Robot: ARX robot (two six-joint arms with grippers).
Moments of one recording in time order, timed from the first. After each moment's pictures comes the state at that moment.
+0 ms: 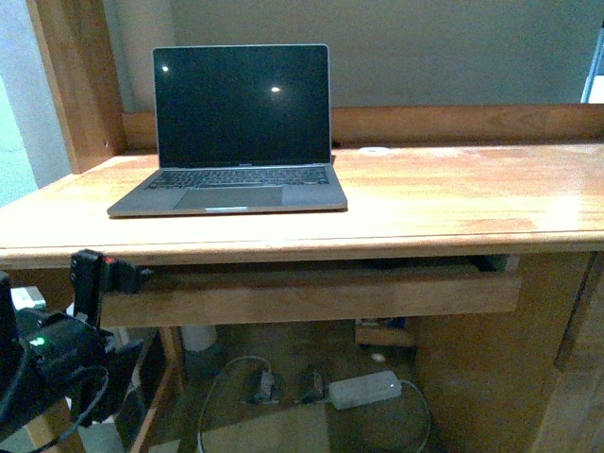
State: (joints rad) left arm -0.09 2.22 0.82 1.20 0.15 -1.31; right arm 0.00 0.01 0.02 0.00 0.00 0.00
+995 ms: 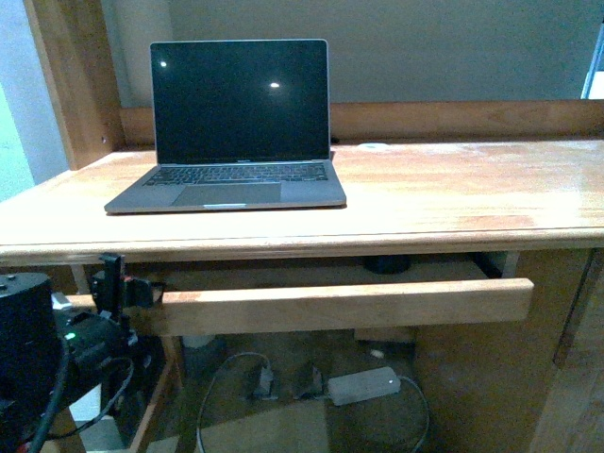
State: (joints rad) left arm -0.10 2.33 0.93 1.17 0.15 -1.38; right arm 0.00 0.01 0.02 0.00 0.00 0.00
